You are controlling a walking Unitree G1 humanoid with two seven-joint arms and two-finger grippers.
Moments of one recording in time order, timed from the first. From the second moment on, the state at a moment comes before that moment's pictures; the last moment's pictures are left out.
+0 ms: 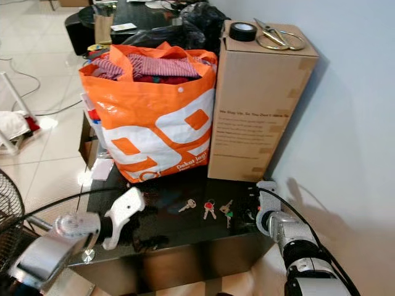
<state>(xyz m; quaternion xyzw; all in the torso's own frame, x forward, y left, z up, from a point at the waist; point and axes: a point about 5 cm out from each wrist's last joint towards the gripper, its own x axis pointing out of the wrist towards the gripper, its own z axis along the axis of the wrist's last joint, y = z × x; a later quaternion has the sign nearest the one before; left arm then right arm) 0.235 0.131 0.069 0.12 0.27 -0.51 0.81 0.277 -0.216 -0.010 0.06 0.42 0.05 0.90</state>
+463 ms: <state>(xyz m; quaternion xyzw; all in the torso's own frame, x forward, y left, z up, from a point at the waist) 0.234 0.137 0.072 0.13 0.27 -0.52 0.80 0.275 -0.205 -0.020 0.08 0.41 0.01 0.91</state>
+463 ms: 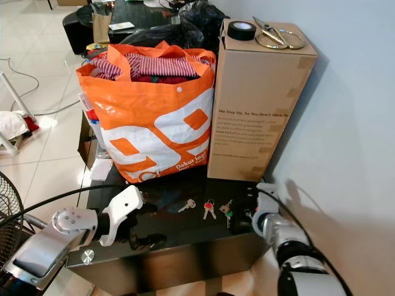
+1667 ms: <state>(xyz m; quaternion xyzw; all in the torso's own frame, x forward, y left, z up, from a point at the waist) 0.234 0.142 0.074 0.14 0.28 -0.52 0.79 0.280 -0.210 -0.017 0.08 0.39 -0.04 0.92</state>
